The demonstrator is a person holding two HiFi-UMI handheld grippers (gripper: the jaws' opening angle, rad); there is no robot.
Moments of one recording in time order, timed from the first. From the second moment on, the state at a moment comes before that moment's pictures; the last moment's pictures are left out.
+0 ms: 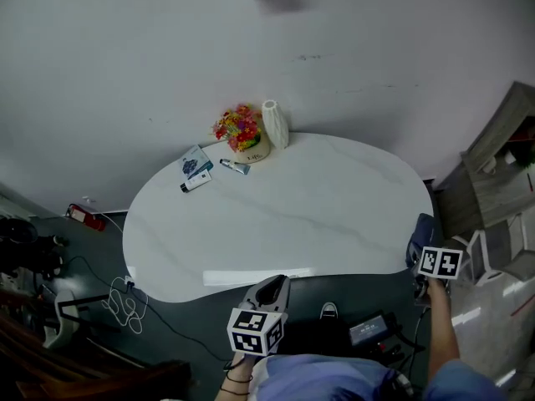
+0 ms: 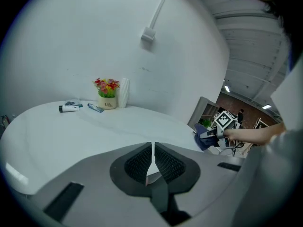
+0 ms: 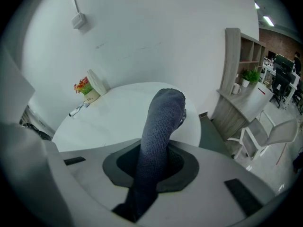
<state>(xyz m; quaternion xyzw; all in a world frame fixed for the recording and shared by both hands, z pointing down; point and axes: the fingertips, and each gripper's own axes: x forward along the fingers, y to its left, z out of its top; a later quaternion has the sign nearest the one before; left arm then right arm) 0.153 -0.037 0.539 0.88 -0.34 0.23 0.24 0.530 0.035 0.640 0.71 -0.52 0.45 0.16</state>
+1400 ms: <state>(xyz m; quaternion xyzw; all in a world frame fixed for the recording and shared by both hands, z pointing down) -0.279 0.001 0.556 0.76 -0.55 0.20 0.29 -0.230 -0.058 0.623 0.26 -0.84 0.40 0.26</state>
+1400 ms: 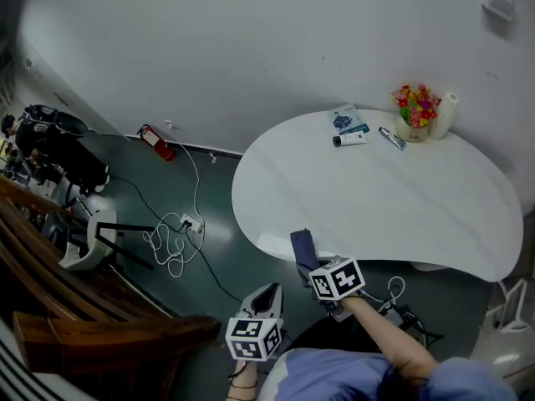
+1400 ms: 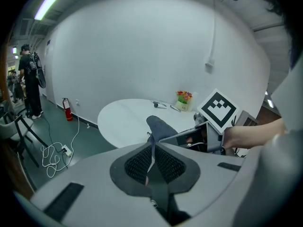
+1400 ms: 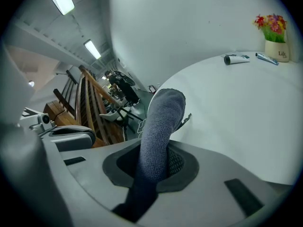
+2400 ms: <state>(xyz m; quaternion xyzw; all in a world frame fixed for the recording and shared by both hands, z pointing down) -0.112 -0.023 0.541 0.81 -0.48 0.21 0.26 0.093 -0.066 0.655 0.47 -0.72 0.43 0.26</state>
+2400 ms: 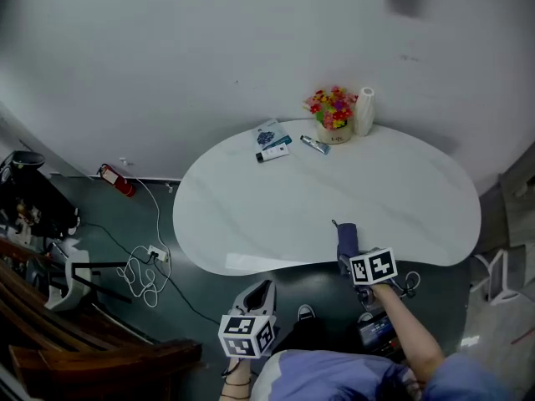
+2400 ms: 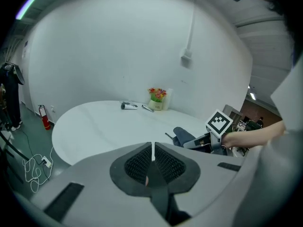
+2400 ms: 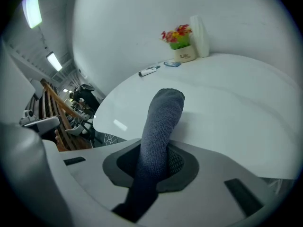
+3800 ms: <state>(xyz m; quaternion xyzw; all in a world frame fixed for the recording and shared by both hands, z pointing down) 0.153 0.047 0.543 0.84 -0.42 0.24 0.24 0.464 0.068 0.634 0.61 -0.63 0.47 0.14</state>
